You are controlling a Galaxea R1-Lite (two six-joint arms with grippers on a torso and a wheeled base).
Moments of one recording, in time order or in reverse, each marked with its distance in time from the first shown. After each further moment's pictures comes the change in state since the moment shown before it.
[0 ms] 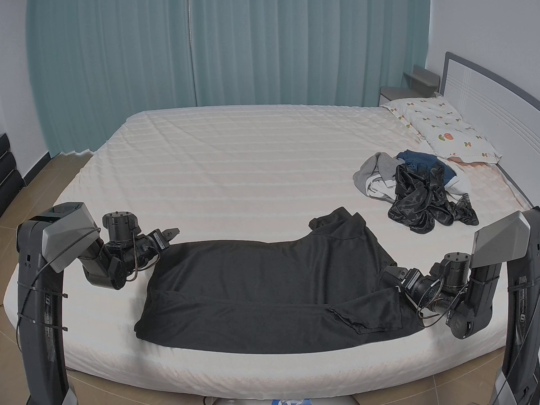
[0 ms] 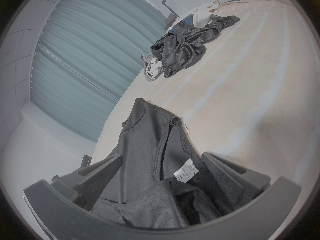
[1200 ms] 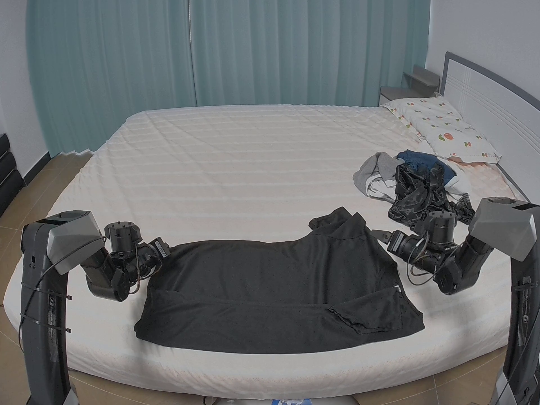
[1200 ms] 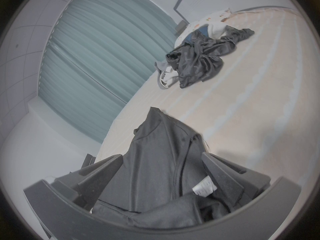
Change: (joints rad) left arm -0.014 0.011 0.095 -0.130 0.054 -0.027; right arm 0.023 -0.027 -0.543 0.502 -0.006 -0.273
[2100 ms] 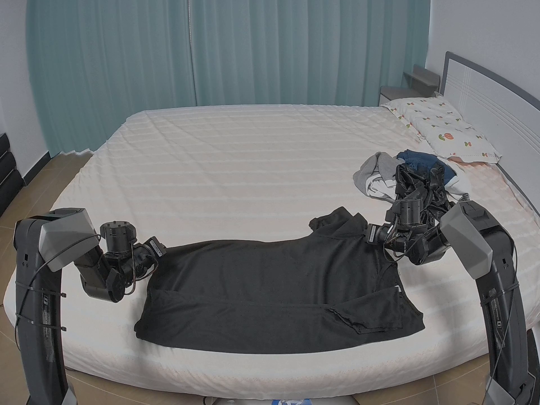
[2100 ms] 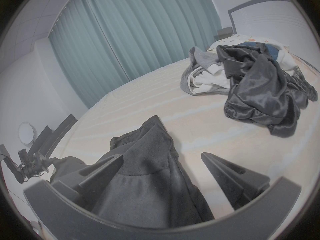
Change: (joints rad) left arm 0.006 -0.047 0.063 -0.003 0.015 -0.055; right arm -0.008 0.293 -0.641 0.459 -0.027 -0.230
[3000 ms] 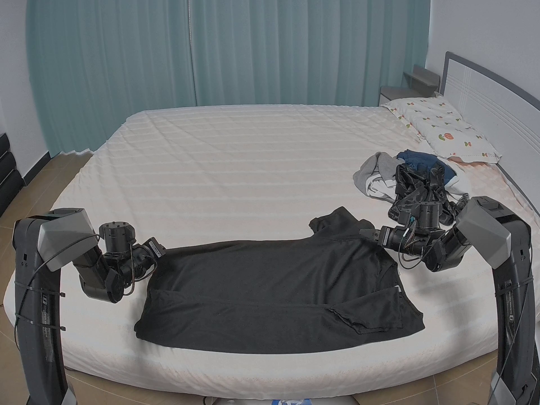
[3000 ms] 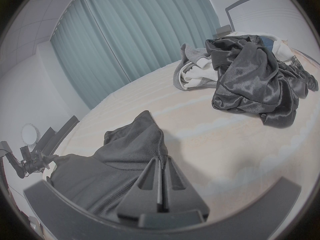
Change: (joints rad) left arm 0.005 -0.006 0.013 -0.001 0.000 0.001; right arm -0.046 -0.126 0.260 -0.190 0.217 0.053
